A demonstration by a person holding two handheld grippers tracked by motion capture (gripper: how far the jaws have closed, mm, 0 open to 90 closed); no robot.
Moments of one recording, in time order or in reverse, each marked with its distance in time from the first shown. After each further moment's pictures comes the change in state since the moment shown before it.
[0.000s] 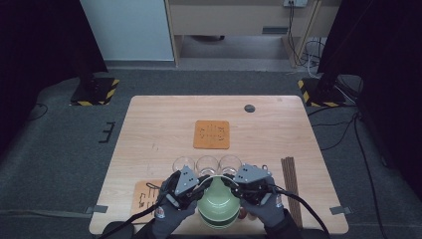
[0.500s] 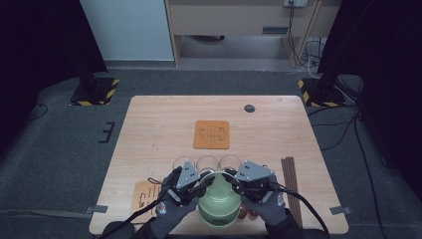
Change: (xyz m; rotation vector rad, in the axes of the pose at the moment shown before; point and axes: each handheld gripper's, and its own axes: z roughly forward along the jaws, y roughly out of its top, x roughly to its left) left arm 0.003 0.006 0.008 0.037 0.016 -0.009; right arm -0.002 0.010 -0.007 -0.029 -0.048 -0.026
